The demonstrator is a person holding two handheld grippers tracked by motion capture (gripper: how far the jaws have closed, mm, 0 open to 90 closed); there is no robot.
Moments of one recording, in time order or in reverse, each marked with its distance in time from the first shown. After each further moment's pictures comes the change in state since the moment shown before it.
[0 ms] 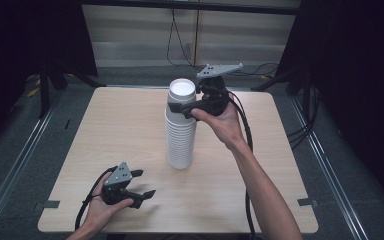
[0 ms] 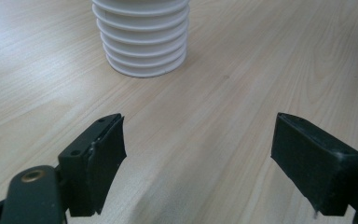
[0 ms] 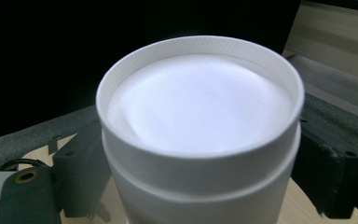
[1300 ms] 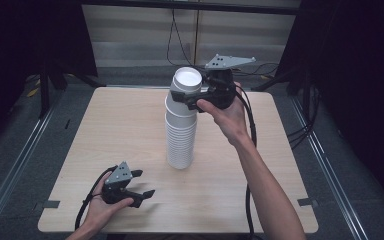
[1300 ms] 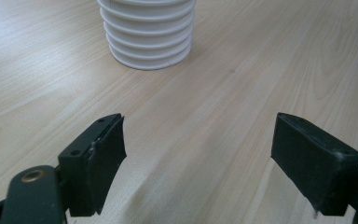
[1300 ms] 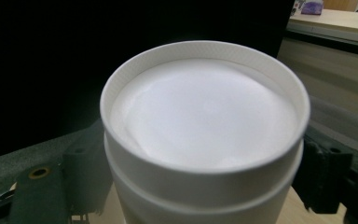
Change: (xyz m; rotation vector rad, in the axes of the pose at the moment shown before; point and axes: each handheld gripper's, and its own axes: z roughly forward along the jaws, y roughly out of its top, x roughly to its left) left arm 0.003 -0.002 0.002 0.023 0.006 -0.017; right arm 0.005 0.017 -0.021 -0.124 -0.037 -0.025
